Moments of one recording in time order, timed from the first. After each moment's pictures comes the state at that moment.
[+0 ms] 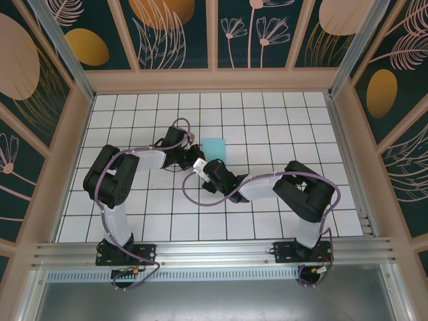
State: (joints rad) left arm -0.45 1.90 0.99 0.02 0.52 -0.82; right arm 0.98 1.81 0.83 0.26 0.26 -0.24
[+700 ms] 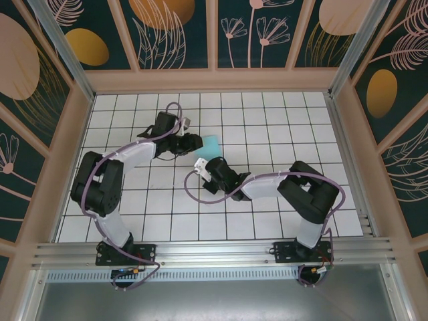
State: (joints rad) left arm -0.38 1.80 1.13 -0.16 0.58 -0.66; right arm 0.96 1.78 0.83 0.22 0.16 -0.21
